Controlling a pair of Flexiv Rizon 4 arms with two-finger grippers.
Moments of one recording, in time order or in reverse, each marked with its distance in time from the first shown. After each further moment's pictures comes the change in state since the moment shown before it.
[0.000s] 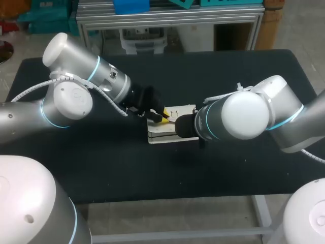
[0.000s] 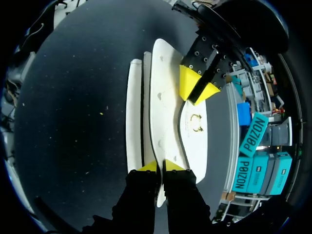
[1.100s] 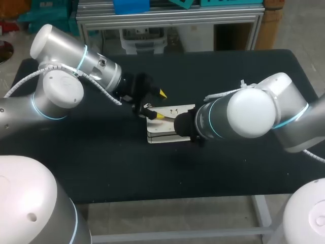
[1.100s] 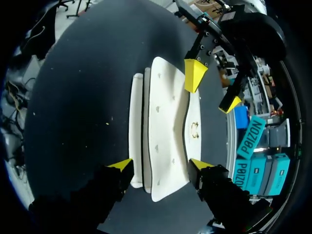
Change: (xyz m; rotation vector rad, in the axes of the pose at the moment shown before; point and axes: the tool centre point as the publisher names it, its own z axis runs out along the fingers) left arm -0.022 -0.011 -0.033 0.075 -0.020 -0.096; right arm -0.005 0.011 -0.025 -0.032 -0.007 0.008
